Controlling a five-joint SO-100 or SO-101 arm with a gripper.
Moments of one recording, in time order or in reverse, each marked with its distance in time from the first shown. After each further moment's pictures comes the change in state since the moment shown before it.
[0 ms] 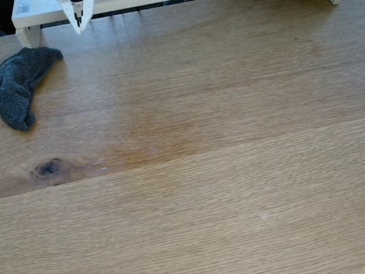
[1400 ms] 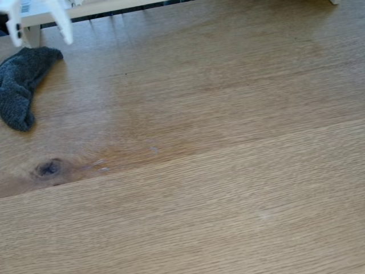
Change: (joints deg) arm 24.4 -55.7 -36.7 -25.9 -4.6
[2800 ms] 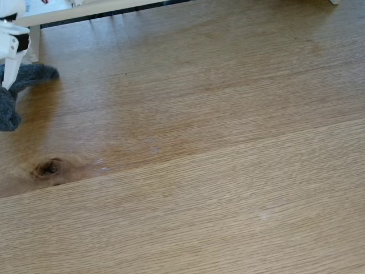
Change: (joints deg) arm 7.2 -40.7 -8.6 -35.4 -11.2
